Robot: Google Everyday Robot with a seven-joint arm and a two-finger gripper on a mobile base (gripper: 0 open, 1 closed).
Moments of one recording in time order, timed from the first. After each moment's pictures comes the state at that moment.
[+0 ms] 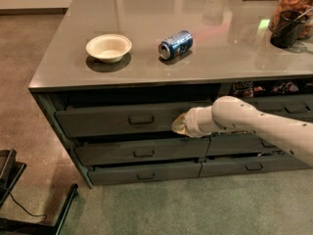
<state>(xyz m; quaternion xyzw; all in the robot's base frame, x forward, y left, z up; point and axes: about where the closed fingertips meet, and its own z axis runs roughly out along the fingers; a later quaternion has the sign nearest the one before) 0.631 -0.093 0.619 -0.68 0.63 0.02 0.37</state>
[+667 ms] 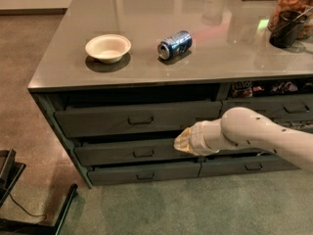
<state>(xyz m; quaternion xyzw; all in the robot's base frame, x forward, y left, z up) 0.542 -0.093 0.641 -0.65 0.68 0.06 0.34</state>
